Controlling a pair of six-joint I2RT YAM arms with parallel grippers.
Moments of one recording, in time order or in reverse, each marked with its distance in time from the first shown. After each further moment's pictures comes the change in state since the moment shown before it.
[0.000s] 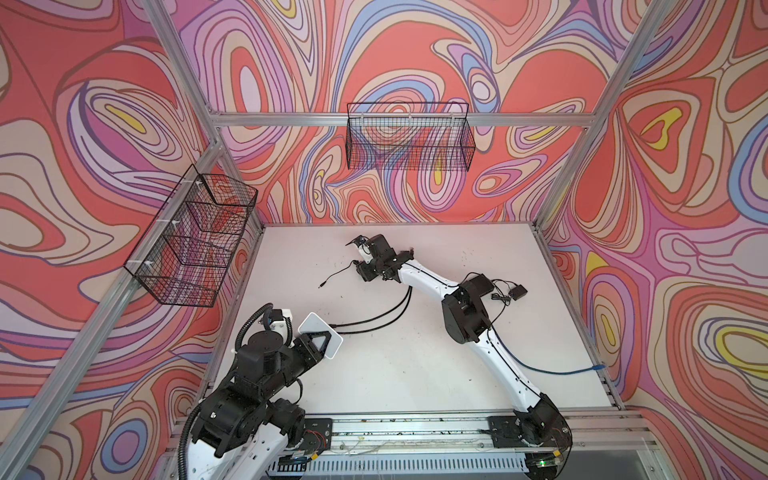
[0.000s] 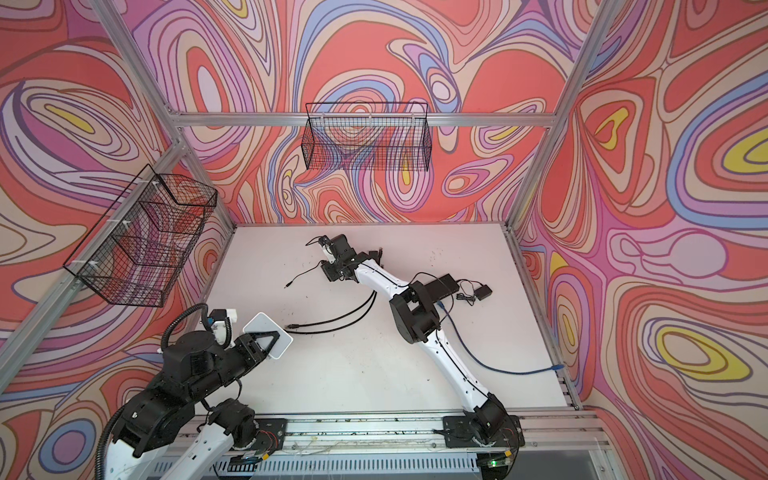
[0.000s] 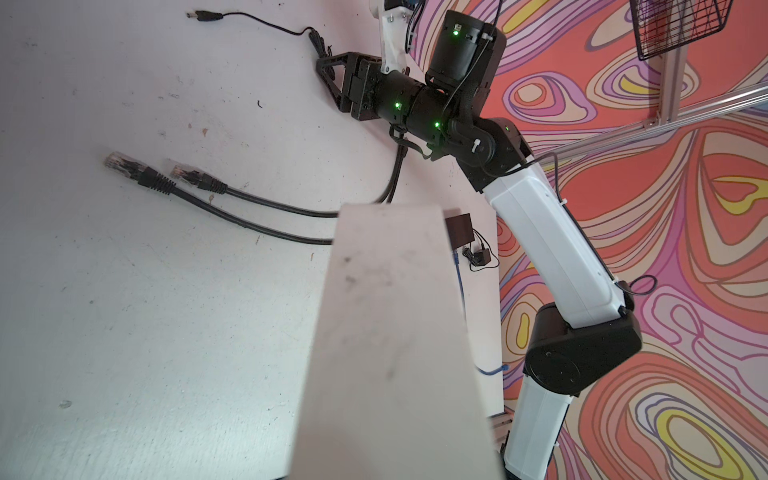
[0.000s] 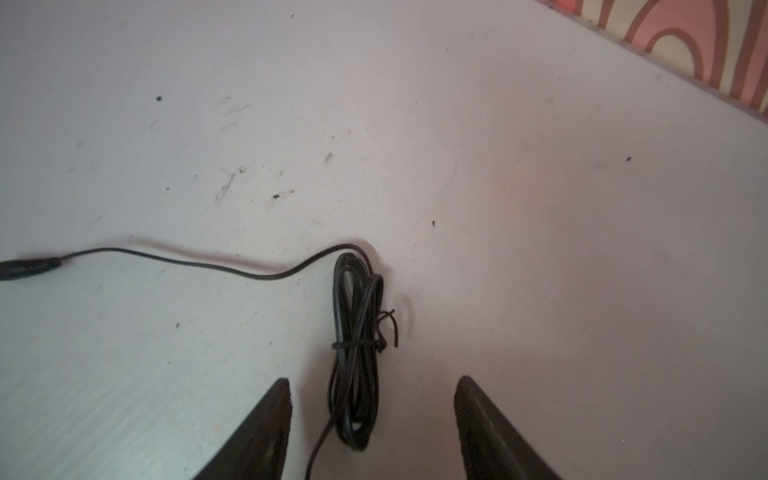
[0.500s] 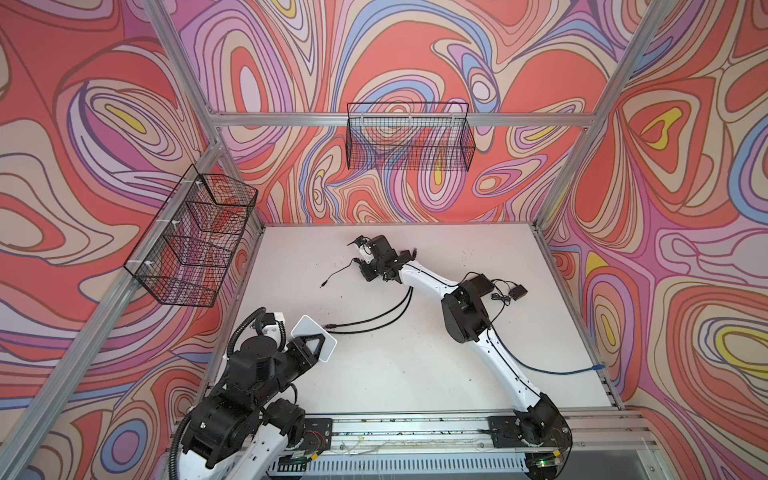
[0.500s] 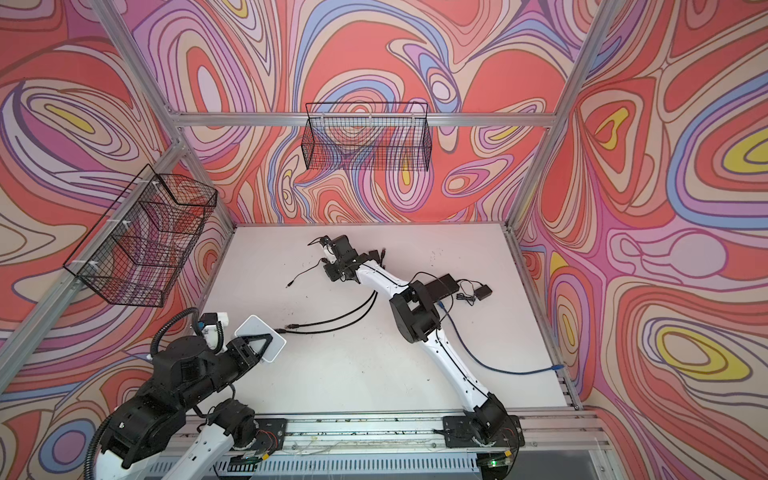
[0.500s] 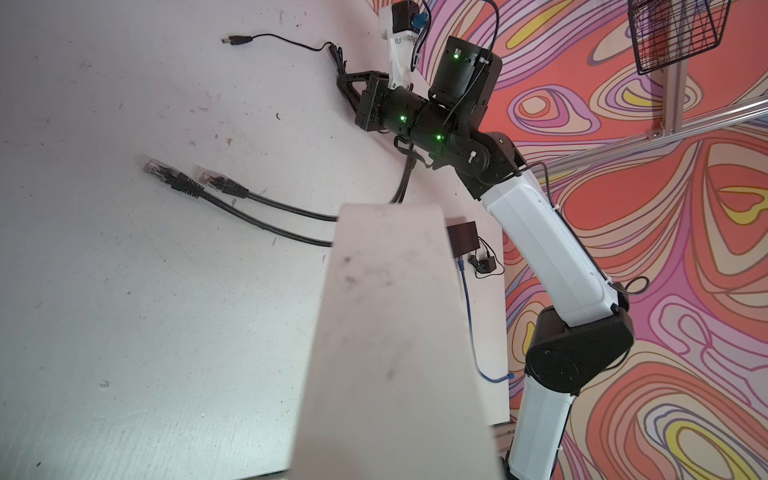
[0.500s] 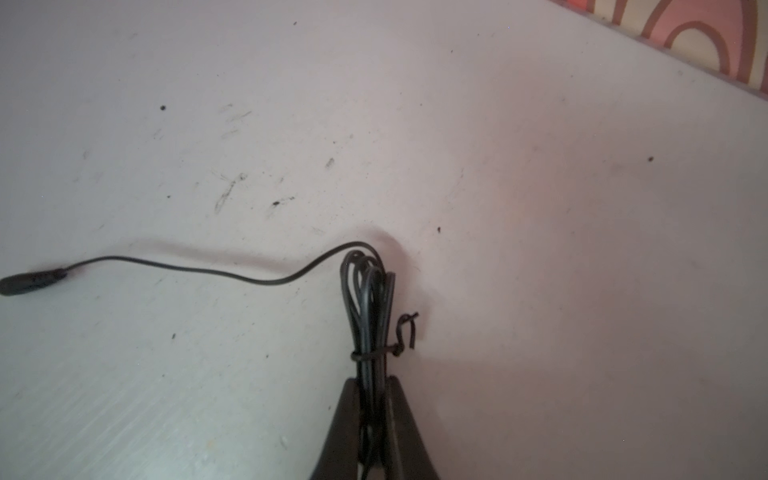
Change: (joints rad) left arm 0.000 -0.028 0.039 -0.064 -0.038 0.001; right arm -0.021 -0.009 -0.042 0.062 -0.041 0.024
